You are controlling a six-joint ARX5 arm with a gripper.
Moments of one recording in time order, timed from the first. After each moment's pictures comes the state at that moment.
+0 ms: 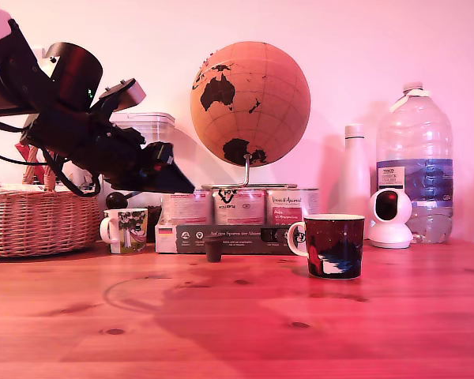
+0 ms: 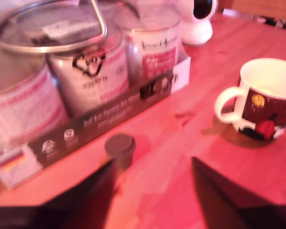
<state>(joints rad) -0.32 1.88 1.05 0.43 0.46 0.18</state>
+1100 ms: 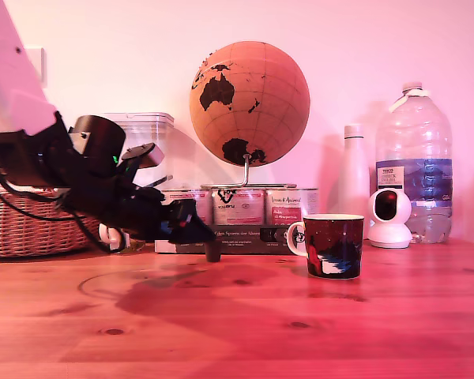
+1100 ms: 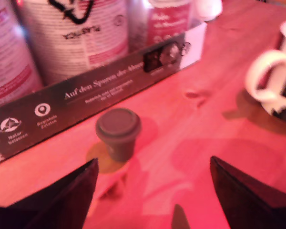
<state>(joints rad) -0.32 2.19 1.22 0.53 0.50 0.14</state>
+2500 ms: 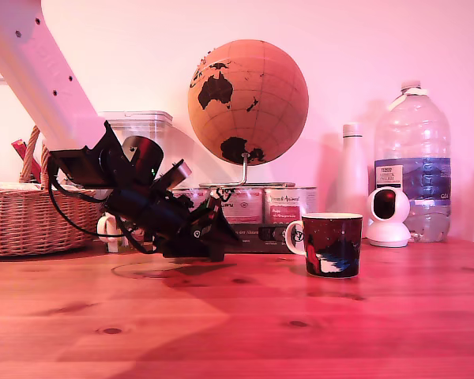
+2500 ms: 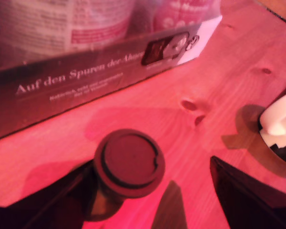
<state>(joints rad) -0.33 2.41 1.65 0.13 0.64 -0.02</state>
